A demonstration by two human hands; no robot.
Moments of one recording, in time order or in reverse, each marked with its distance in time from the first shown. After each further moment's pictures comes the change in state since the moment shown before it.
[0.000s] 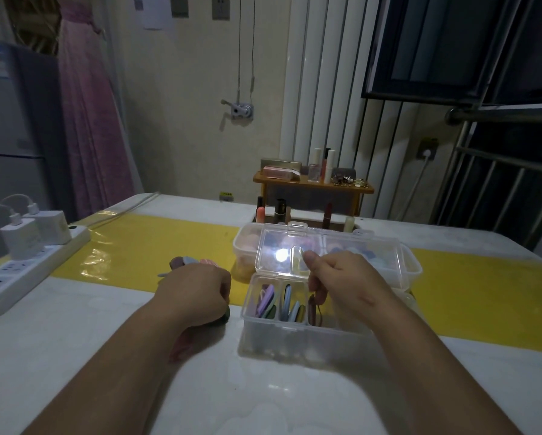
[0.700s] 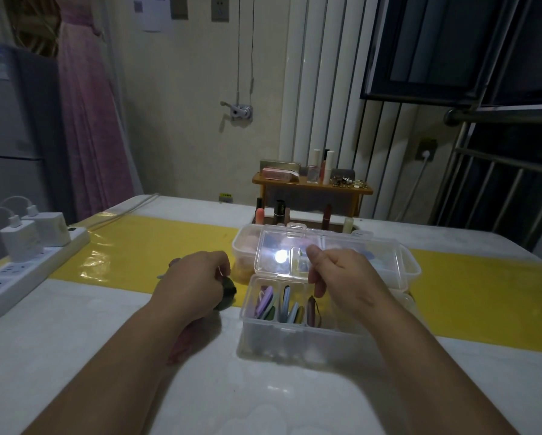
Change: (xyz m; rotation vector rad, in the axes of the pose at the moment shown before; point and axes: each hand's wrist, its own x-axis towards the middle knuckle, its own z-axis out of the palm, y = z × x) left_hand 0.002 0.000 -0.002 -0.236 0.239 -0.003; right_hand 0.000 -0.003 0.001 0.071 0.093 -0.027
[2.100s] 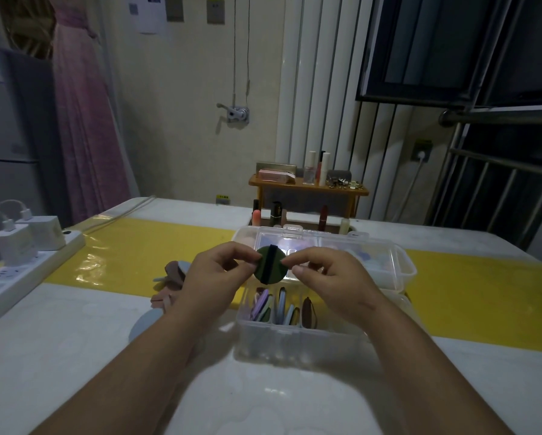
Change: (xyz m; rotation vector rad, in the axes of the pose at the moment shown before) left_hand -0.010 0.041 0.008 -0.937 0.121 0.030; right_hand 0.000 -0.001 0.001 0.100 -0.088 -0.179
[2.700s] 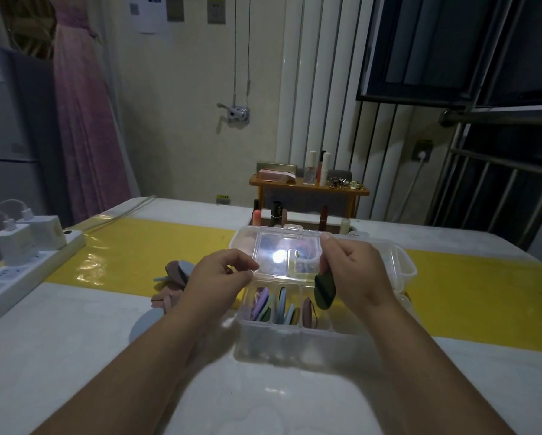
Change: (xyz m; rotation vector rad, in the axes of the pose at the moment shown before) left_hand 0.005 -0.012 -0.001 0.130 -0.026 -0.092; right_hand 0.003 0.005 -0.004 0.045 0.331 0.106
